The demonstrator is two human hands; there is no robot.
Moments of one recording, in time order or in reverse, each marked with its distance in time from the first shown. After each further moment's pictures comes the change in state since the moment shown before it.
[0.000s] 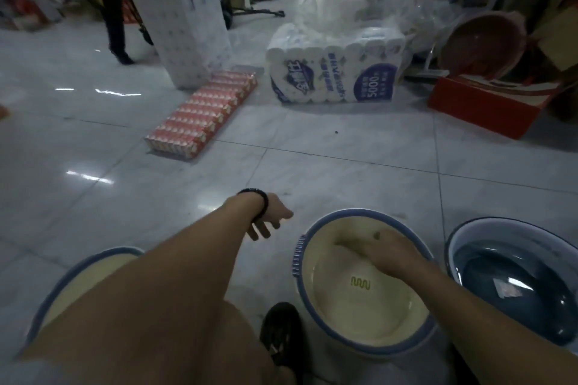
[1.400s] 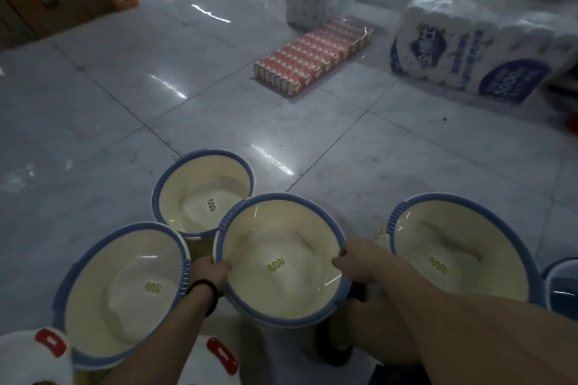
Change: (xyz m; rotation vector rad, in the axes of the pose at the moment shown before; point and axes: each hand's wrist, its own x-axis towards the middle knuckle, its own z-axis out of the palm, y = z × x) left_hand -0.084 -0.408 0.180 -1.080 0.599 -0.482; right_hand -0.134 -0.193 0.174 -0.479 -0.438 -0.336
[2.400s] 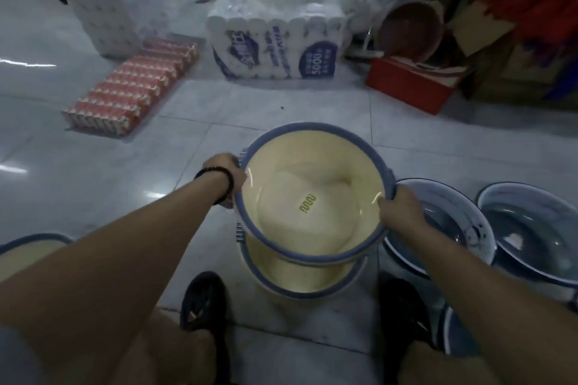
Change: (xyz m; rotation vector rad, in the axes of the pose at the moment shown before) left_hand -0.194 0.290 0.282 0.547 -0.393 0.705; right_hand -0.092 0.364 -0.067 0.927 0.909 0.570
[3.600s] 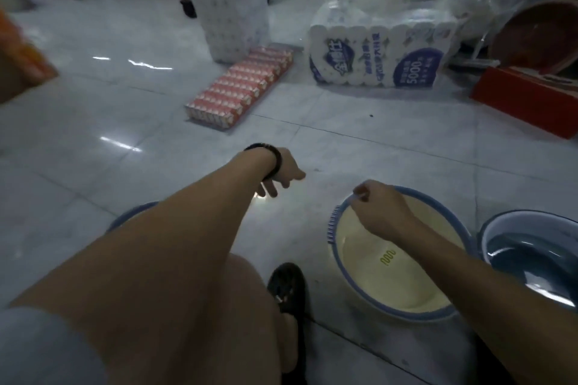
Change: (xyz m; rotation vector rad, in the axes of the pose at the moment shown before) left_hand -0.018 -0.045 -0.119 0.376 -0.257 -0.043; right_hand -0.127 -0.143 0.118 -0.230 -0.418 -0.460
